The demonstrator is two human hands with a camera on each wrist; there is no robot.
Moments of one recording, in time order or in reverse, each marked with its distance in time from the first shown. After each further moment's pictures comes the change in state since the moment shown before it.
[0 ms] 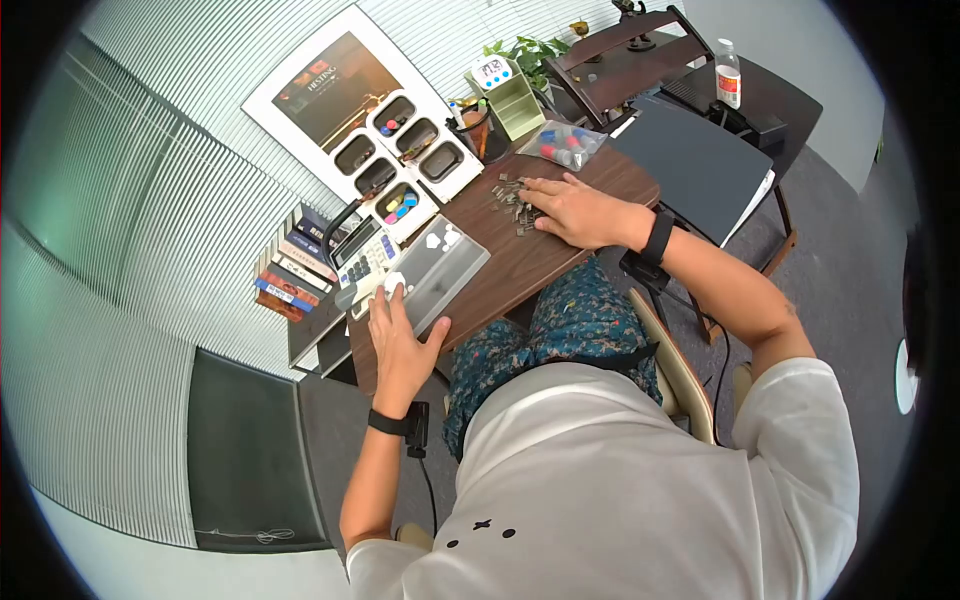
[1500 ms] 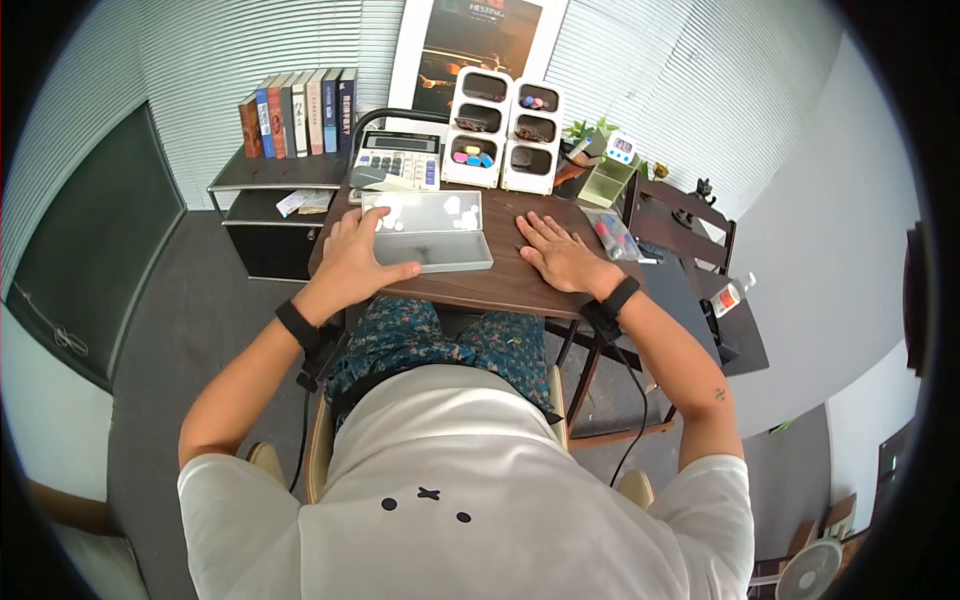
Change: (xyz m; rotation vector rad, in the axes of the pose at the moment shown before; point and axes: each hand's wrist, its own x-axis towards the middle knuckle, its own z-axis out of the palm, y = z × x) left_hand -0.036 -0.045 -0.026 -0.248 0.080 -0.272; right_hand 0.079 -0.051 0.005 -0.351 -0.503 -0.007
